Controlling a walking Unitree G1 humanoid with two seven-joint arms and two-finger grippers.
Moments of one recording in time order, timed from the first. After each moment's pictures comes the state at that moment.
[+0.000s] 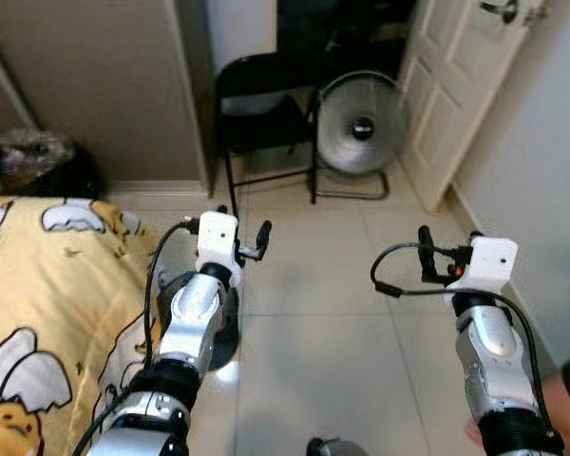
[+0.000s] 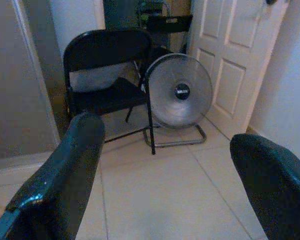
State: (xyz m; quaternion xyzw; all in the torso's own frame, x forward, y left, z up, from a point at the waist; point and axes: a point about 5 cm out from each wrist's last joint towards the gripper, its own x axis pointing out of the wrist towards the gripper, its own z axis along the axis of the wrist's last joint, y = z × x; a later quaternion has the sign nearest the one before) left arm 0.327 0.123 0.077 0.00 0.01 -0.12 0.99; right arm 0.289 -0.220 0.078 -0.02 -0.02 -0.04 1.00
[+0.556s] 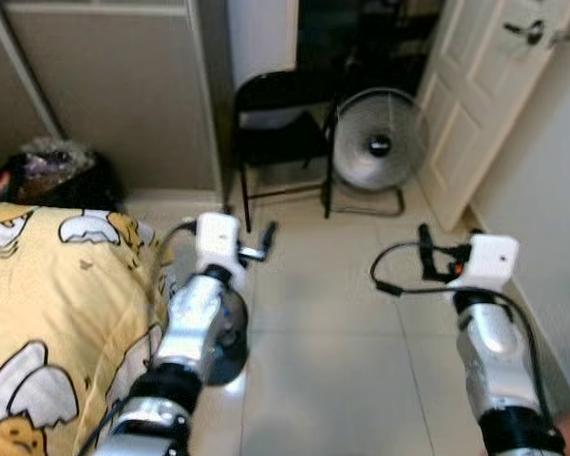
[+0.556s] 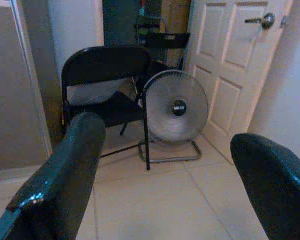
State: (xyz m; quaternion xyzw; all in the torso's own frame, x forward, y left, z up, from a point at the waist) left arm 0.323 0.114 0.079 -0.02 -0.01 -0.16 0.99; right arm 0.291 -0.221 0.081 -0.02 -0.02 -0.04 1.00
